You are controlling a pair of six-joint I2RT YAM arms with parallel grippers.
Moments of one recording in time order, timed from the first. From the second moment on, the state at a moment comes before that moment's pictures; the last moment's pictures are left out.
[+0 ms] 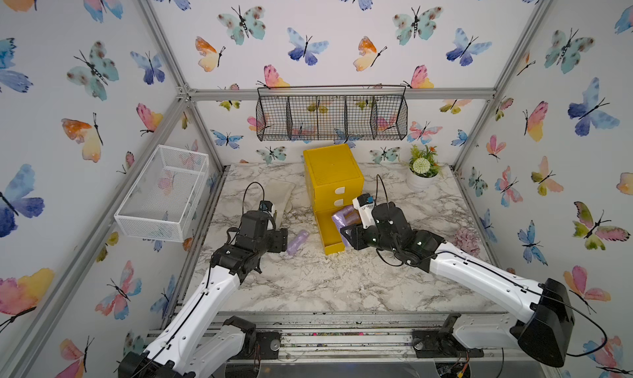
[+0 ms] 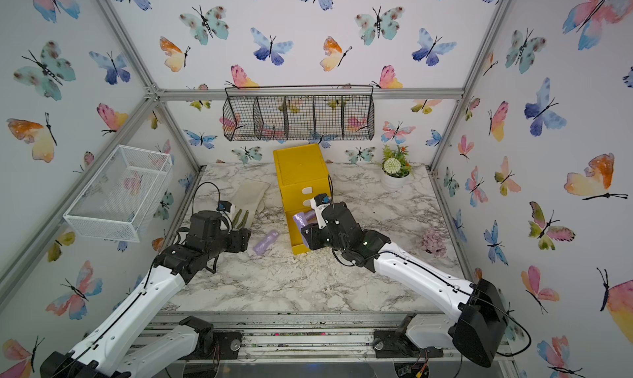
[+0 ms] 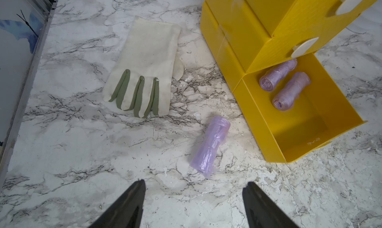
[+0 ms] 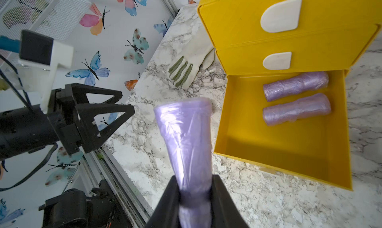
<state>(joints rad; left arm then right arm) -0.35 0.96 0.81 -0.57 -0.09 -0.20 0.88 1.30 1.04 -0.26 -0.04 0.56</state>
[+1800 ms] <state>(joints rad) -0.35 0.95 0.81 -0.57 -0.09 -0.20 0.77 1.90 1.37 -0.51 0.29 1.53</state>
